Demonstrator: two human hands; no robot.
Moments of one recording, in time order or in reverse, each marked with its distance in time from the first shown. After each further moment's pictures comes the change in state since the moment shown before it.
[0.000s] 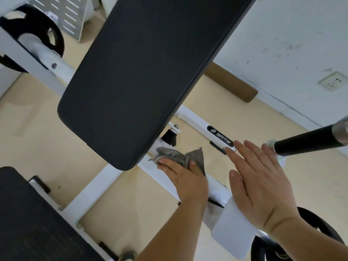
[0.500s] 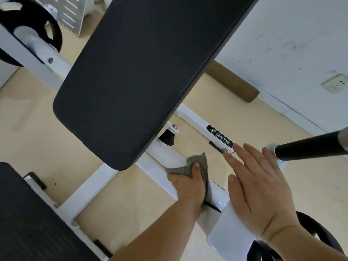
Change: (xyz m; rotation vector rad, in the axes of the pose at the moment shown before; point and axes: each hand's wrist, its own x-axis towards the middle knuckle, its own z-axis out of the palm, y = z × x) left_hand 0.006 -0.018 0.013 -0.371 -0.044 -0.344; right_hand 0.001 0.002 0.001 0.016 0.006 -0.006
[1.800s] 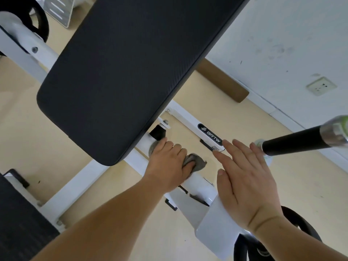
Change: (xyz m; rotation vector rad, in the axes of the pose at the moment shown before) left_hand 0.036 0.054 -0.042 1.616 -0.173 1.279; right_hand -0.002 0.000 0.001 0.027 0.019 0.008
